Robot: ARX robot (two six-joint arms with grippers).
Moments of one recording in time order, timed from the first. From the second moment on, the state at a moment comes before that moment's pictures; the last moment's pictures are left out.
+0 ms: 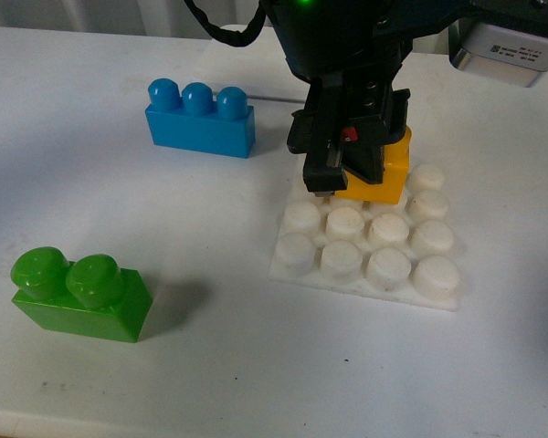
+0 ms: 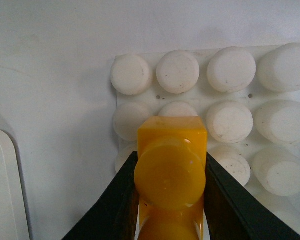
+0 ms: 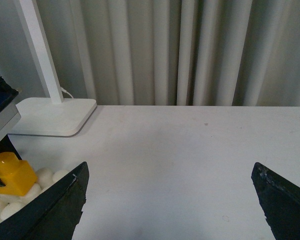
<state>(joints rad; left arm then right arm) -0.61 2.04 1.61 -0.69 0.27 1.20 0.00 0.00 0.01 0.00 0.00 0.00</state>
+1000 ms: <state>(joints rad) -0.63 2.05 1.53 -0.57 0.24 1.18 0.00 0.00 0.01 0.00 0.00 0.00</state>
